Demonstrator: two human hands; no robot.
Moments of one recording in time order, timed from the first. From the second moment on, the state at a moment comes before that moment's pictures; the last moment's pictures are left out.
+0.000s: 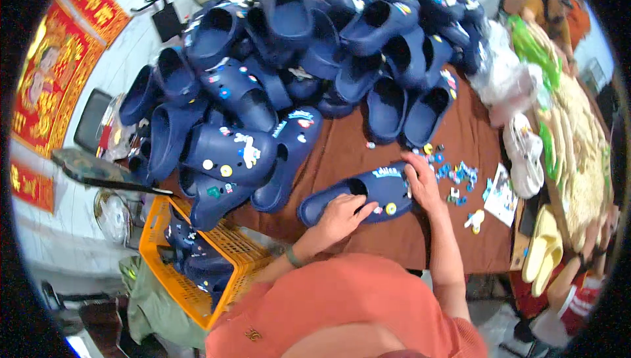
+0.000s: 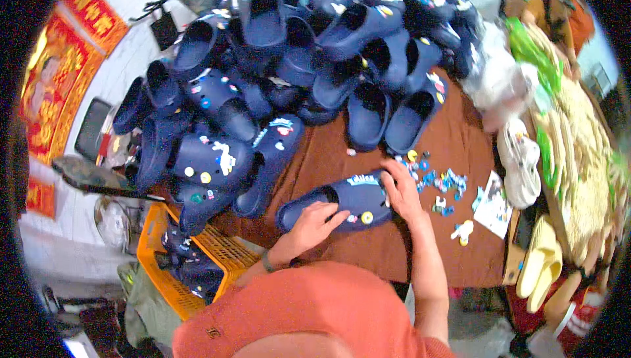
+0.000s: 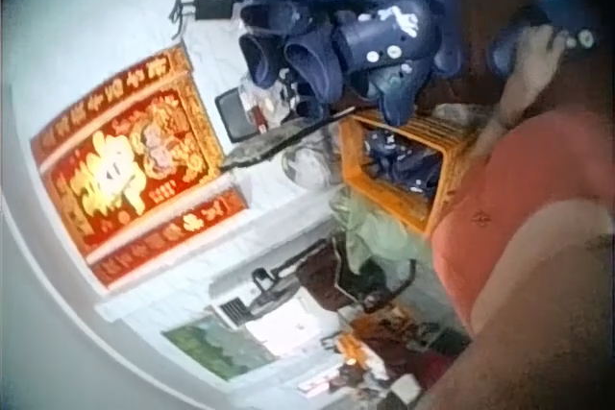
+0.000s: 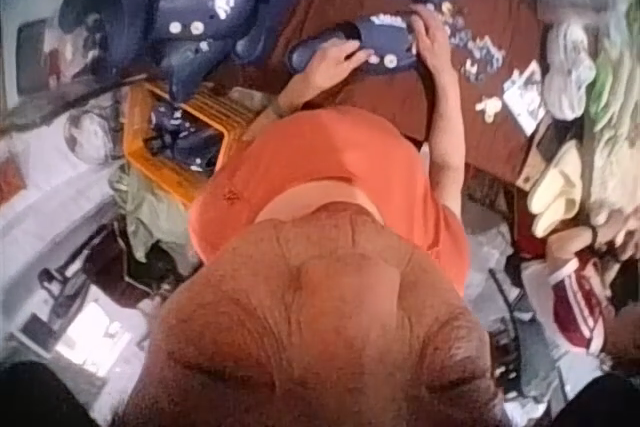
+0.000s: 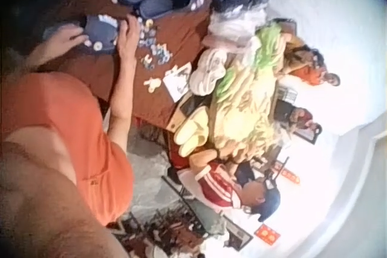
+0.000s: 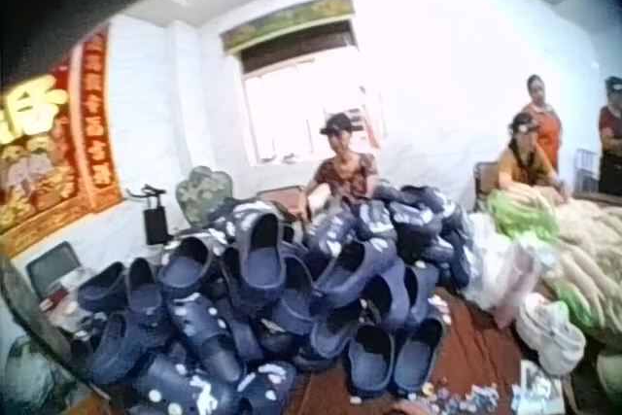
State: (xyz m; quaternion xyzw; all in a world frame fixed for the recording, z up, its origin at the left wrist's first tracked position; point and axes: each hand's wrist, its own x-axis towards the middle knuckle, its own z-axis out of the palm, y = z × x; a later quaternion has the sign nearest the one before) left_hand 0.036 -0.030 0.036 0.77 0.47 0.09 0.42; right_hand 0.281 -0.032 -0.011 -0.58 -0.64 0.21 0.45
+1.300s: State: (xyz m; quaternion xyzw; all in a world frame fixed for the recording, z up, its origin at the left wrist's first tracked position) left_hand 0.145 0.306 0.223 0.82 0.31 0.46 0.16; right_hand 0.304 -0.028 -0.031 -0.61 -0.36 0.26 0.66
